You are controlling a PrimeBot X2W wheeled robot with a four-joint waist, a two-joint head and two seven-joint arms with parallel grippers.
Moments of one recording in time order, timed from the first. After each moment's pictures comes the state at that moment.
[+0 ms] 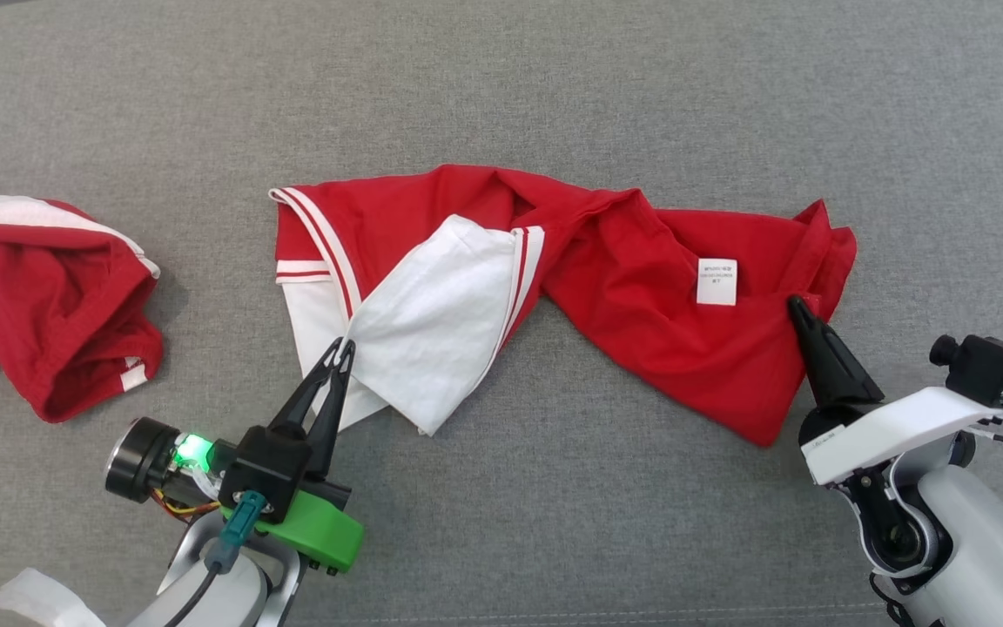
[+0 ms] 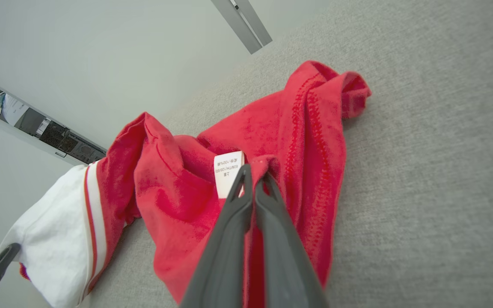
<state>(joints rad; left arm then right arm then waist) -0.37 0.49 -0.80 0.13 -0.41 0.28 -0.25 -0.30 -0.37 0.40 0.31 1.00 0.13 -0.26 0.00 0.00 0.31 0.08</state>
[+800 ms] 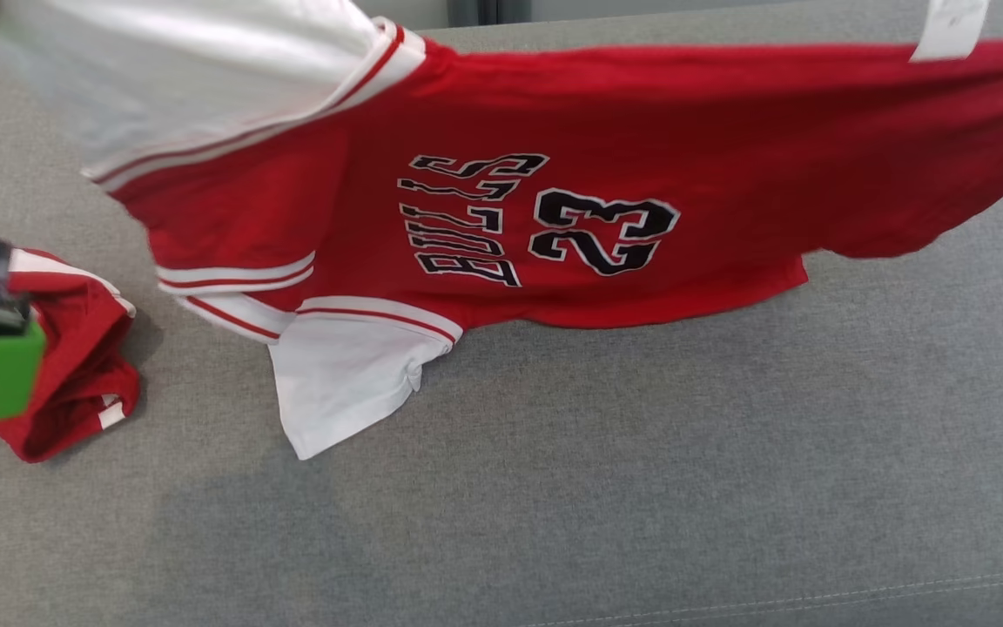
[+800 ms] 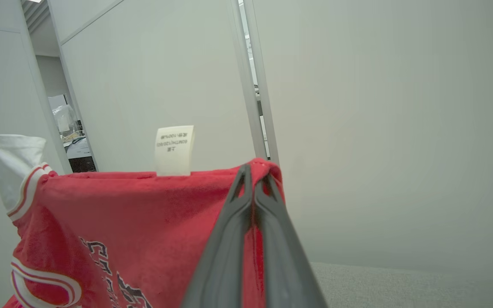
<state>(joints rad) -0.63 0.99 -0.50 -0.34 -0.30 0.27 -0.09 -0.30 -0.71 0.13 -0.23 0.91 0.13 -0.26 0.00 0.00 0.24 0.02</state>
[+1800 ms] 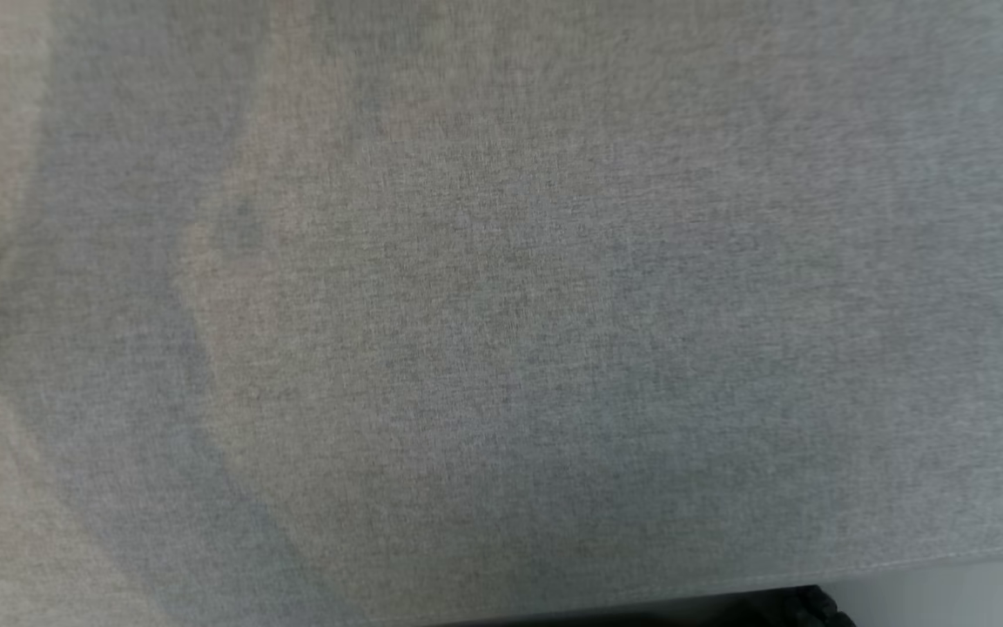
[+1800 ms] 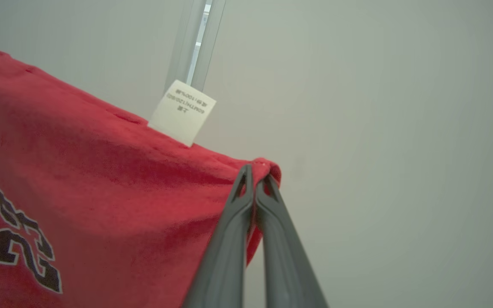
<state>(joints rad) -2.08 0.55 -0.69 0.59 0.01 -0.05 -0.26 -1.67 -0.68 0.50 0.50 0.57 0.13 -0.26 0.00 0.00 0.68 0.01</state>
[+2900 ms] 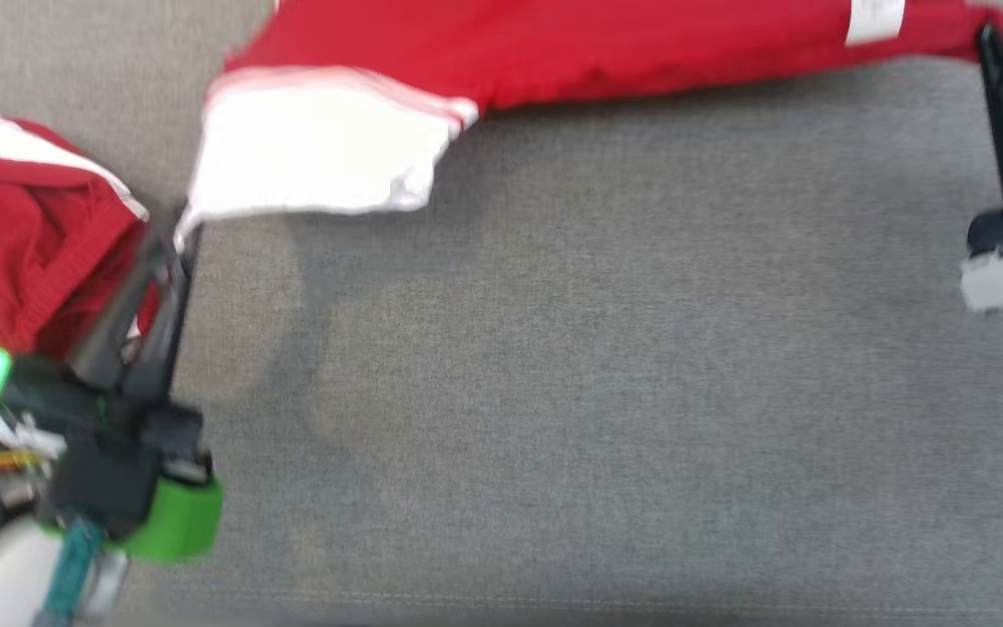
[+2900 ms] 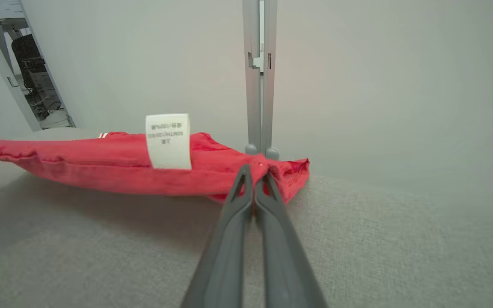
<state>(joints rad) -0.49 0.86 -0.73 -0.23 -0.26 0.42 -0.26 -0.54 -0.61 0.23 0.14 0.53 0.13 -0.26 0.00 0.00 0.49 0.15</state>
